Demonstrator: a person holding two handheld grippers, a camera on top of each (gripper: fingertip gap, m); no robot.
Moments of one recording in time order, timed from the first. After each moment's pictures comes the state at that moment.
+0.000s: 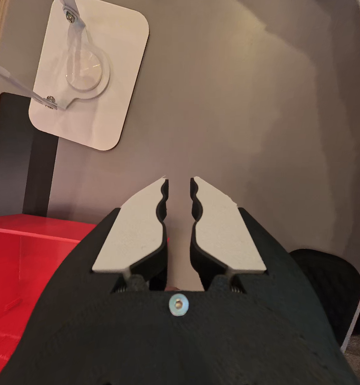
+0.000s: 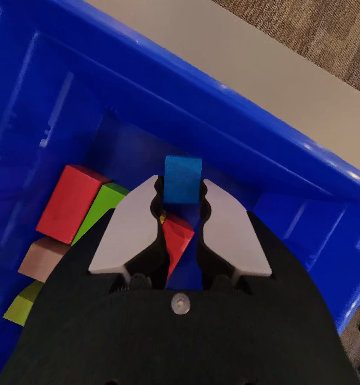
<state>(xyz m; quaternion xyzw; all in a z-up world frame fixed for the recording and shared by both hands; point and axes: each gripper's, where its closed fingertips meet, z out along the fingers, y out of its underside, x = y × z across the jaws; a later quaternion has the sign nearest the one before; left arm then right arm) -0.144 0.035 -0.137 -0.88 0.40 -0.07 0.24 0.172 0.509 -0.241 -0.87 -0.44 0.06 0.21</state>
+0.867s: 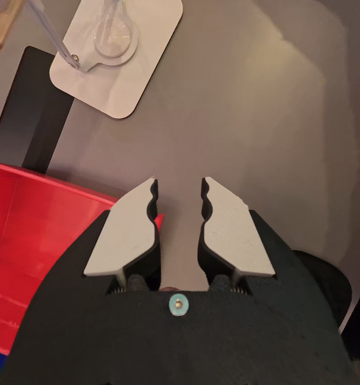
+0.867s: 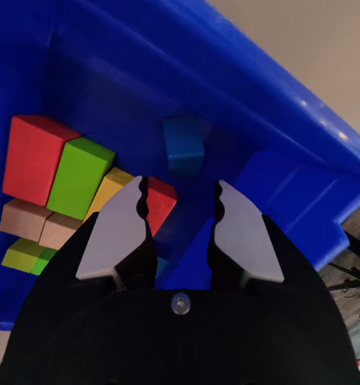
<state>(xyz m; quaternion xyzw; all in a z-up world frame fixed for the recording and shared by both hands) -0.176 0.011 -0.136 -0.91 0.31 -0.06 0.27 0.215 0.497 -0.240 -0.89 -0.46 -0.03 0.07</state>
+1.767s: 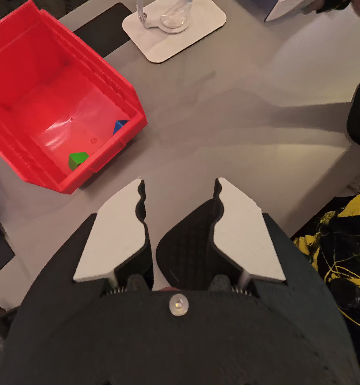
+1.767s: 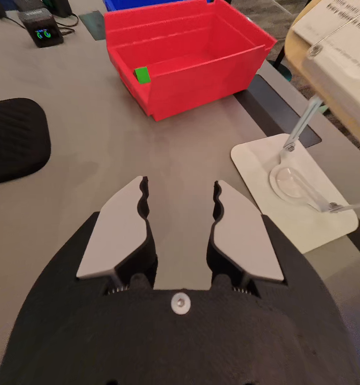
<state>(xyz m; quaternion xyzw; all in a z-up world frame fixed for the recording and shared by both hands) -0.187 -0.175 -0.095 -0.92 0.09 -0.02 0.38 -0.043 0.060 -0.134 -0.58 -0.66 0.32 0.35</state>
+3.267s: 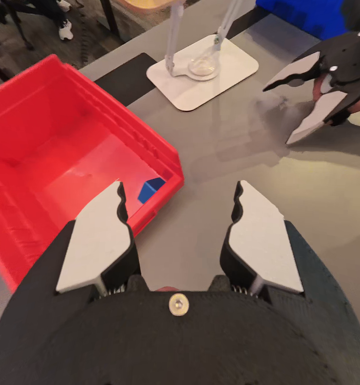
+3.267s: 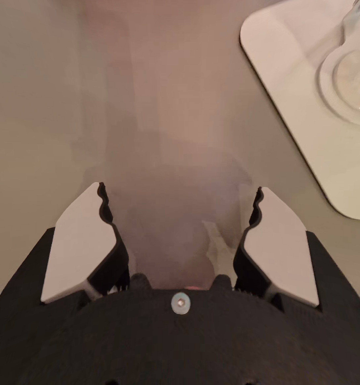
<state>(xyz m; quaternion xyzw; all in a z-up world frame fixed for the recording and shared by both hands) -0.235 -0.043 -0.134 -0.89 0.10 -0.02 0.44 -0.035 0.103 -0.272 -0.67 -0.67 0.23 0.24</state>
